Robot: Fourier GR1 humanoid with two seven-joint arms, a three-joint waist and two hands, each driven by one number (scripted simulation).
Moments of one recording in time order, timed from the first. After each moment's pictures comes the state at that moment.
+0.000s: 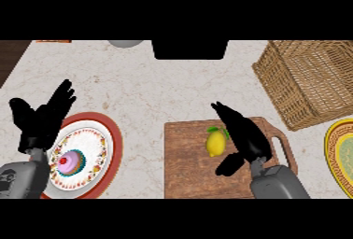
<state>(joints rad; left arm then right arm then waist) -0.20 0.29 0.10 -1.38 0.09 -0.01 0.21 -0.23 -0.12 0.34 -1.54 0.75 0.25 0.41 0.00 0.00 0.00</state>
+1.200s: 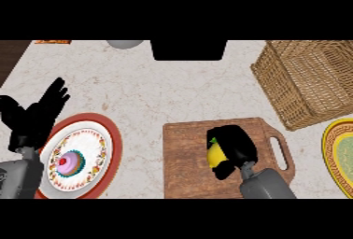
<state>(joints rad) -0.21 0.29 0.18 -1.38 0.08 -0.07 0.22 -0.22 -0.09 0.39 -1.38 0.97 0.23 0.23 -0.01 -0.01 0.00</state>
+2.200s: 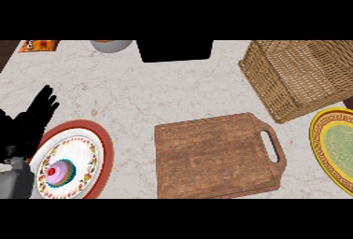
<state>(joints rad) -0.14 0.30 0.21 -1.42 0.08 -0.05 0.23 0.62 -0.68 0.20 -2.09 0.33 0.23 -0.70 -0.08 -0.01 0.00</state>
